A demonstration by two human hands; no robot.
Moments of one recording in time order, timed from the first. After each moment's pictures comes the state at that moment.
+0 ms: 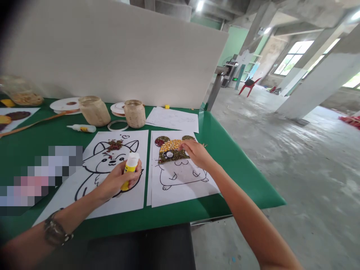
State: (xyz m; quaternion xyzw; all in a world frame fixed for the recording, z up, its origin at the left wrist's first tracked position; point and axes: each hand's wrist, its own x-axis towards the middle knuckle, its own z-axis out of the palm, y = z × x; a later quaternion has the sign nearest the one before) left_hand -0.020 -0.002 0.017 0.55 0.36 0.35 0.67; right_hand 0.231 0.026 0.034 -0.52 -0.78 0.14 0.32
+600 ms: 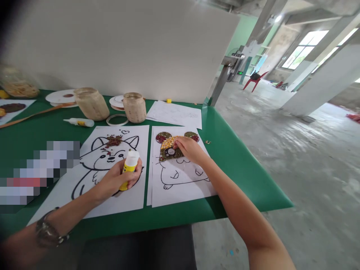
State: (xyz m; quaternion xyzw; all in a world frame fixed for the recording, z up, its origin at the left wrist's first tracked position) left_hand -0.021 0.000 0.016 0.56 0.36 0.33 0.67; right_hand 0.217 0.056 0.013 -0.48 -0.83 0.12 0.25
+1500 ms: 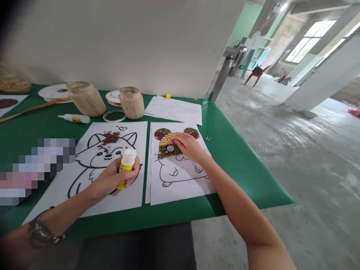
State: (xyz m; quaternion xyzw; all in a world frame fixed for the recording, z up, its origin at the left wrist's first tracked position) left_hand -0.022 0.001 0.014 0.58 0.35 0.31 0.66; right_hand 0.217 0.054 0.012 -0.47 -0.83 0.13 0.27
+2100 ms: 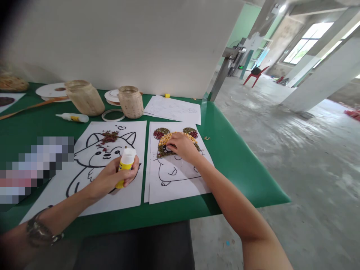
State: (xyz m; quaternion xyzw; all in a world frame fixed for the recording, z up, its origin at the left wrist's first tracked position) left_hand -0.023 0.002 0.009 0.59 0.35 0.33 0.65; right_hand 0.206 0.063 0.003 -0.47 -0.86 0.06 0.19
